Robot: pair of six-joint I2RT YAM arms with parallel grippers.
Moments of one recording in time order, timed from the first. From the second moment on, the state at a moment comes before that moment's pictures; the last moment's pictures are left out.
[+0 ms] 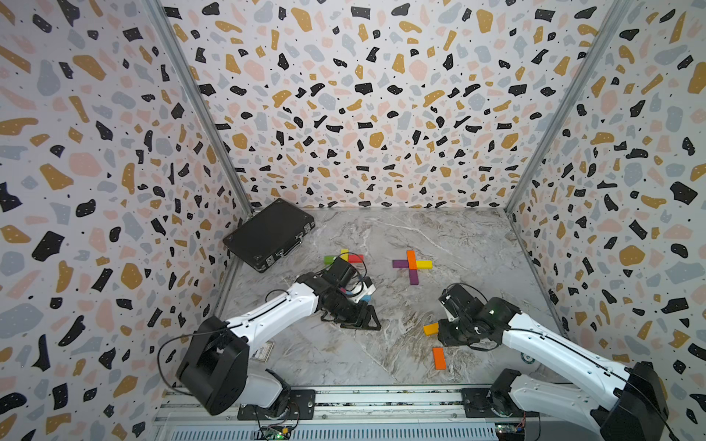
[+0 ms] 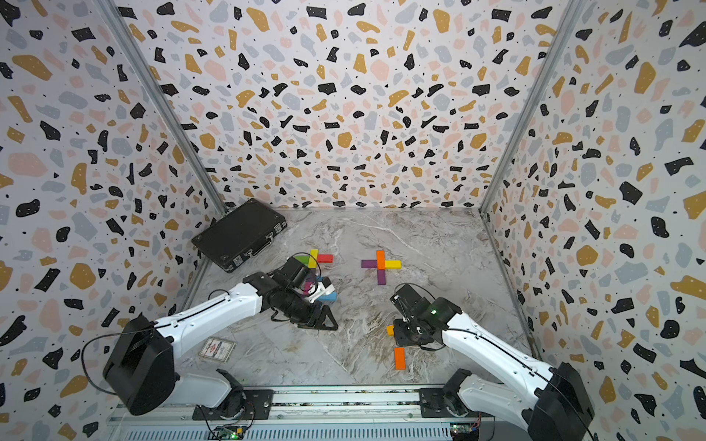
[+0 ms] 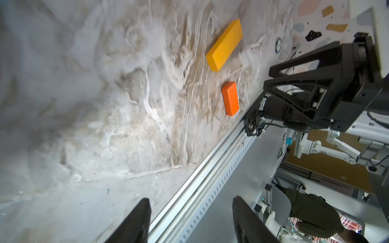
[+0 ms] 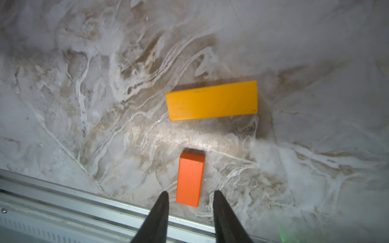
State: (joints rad) left arm -0.63 1.36 0.89 -0.76 0.73 -0.34; right arm 0.78 1.03 0.73 -0.99 -0.03 0.66
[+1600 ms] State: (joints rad) left arm -0.65 1.21 0.81 -0.69 0.72 -0.39; right arm 0.96 1.25 0.62 -0.84 0.00 0.85
